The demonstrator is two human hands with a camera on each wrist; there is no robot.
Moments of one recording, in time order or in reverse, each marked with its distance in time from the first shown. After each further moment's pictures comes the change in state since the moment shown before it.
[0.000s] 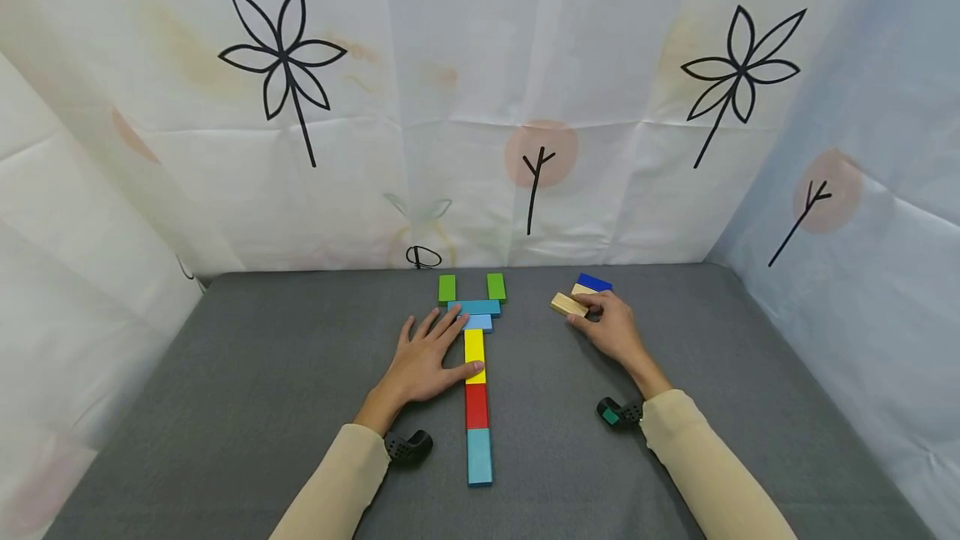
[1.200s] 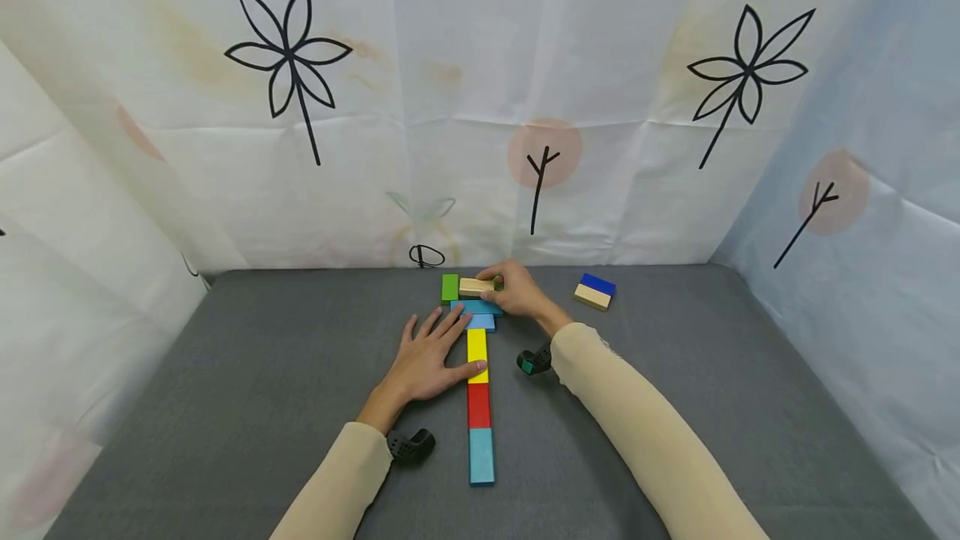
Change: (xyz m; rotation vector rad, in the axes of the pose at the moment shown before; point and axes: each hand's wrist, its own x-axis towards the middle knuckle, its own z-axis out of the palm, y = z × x) left_hand 0.002 0.000 0.001 -0.012 -0.007 -0.015; right_hand 0.081 -0.101 0.075 0.062 -0.379 -0.166
